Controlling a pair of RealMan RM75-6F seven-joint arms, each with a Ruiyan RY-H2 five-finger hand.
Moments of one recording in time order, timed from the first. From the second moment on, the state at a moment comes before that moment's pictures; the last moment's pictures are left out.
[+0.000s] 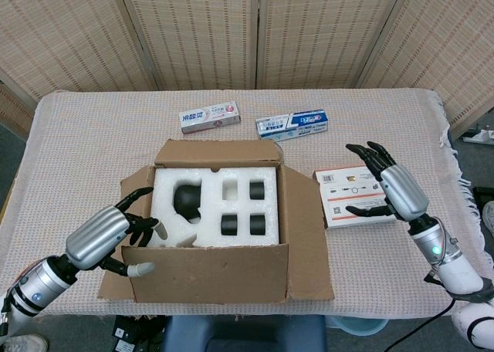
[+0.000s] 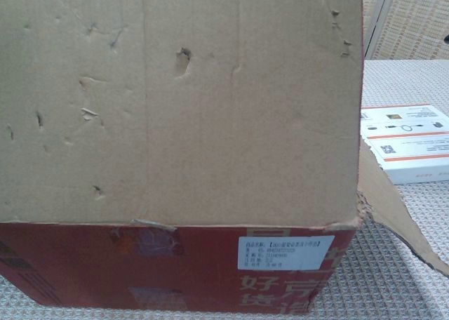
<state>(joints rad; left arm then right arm) -0.61 -0.68 -0.04 -2.06 1.81 1.16 -0.49 0.48 -1.05 0.15 -1.58 -1.62 1.25 0.57</state>
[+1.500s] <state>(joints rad) -0.55 -0.68 -0.10 -2.01 1.67 1.21 -0.41 0.73 -1.15 -0.06 -1.76 -1.99 1.21 0.58</state>
